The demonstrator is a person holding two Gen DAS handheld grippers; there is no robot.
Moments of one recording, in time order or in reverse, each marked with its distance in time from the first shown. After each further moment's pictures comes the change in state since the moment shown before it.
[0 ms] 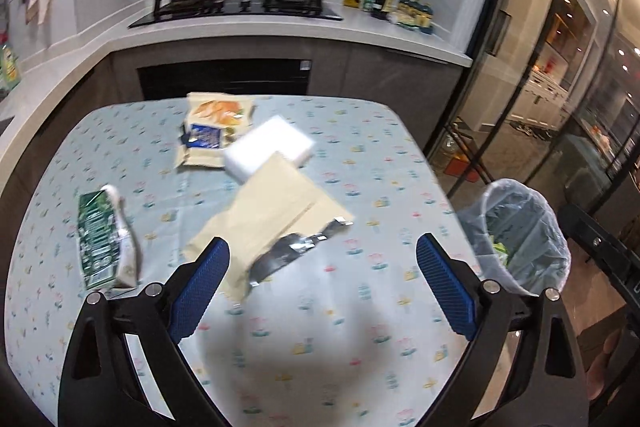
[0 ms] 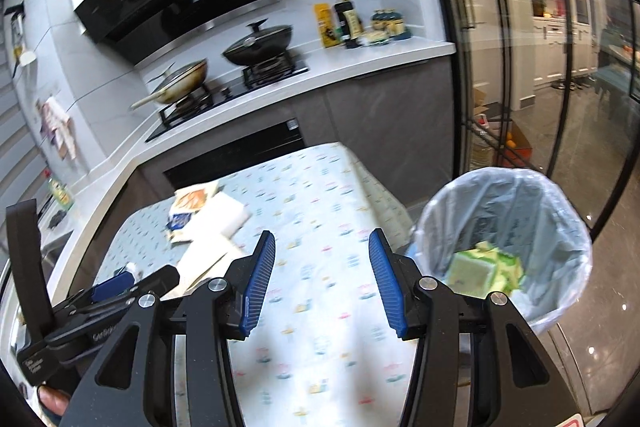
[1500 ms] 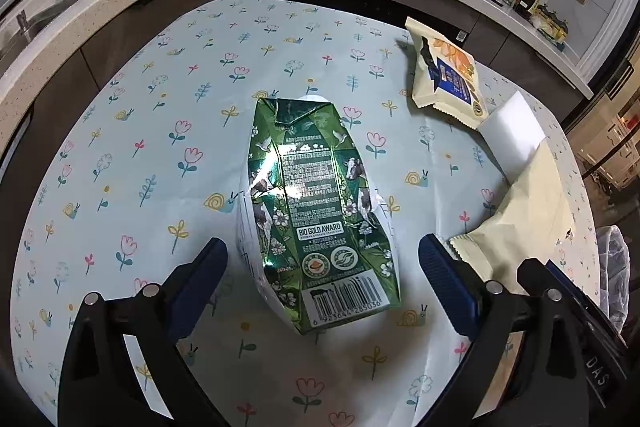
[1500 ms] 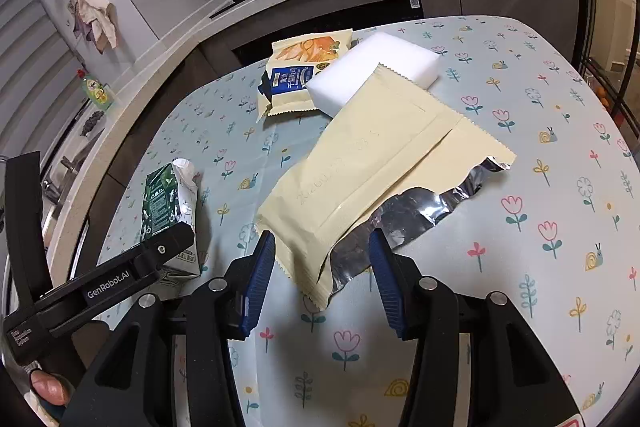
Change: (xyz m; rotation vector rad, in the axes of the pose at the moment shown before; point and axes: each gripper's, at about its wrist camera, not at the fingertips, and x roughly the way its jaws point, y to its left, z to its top) left arm 0.059 0.194 -0.030 -0.284 0.168 0.208; right arm 0.172 0.165 -0.083 -0.106 0.356 0.208
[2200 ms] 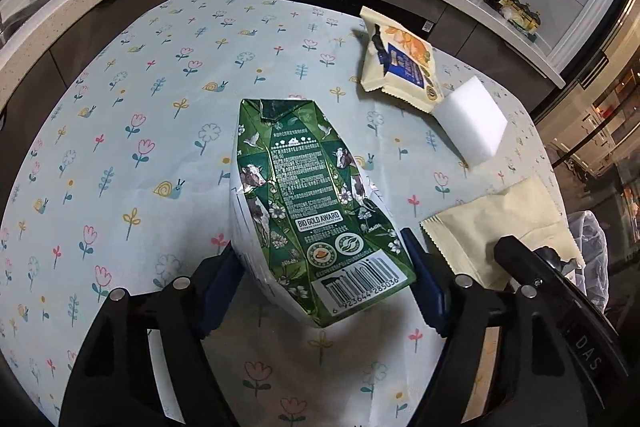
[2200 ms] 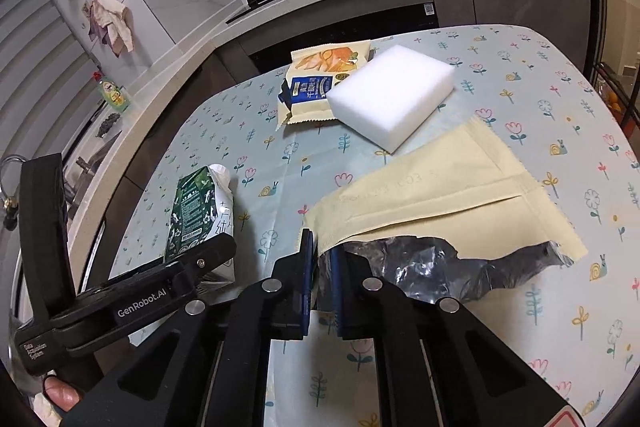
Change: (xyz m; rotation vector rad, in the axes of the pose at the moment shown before) left arm -0.010 -0.025 -0.004 0.043 0.017 -0.114; right arm -0.024 -0.002 0.003 -0.008 -0.040 0.049
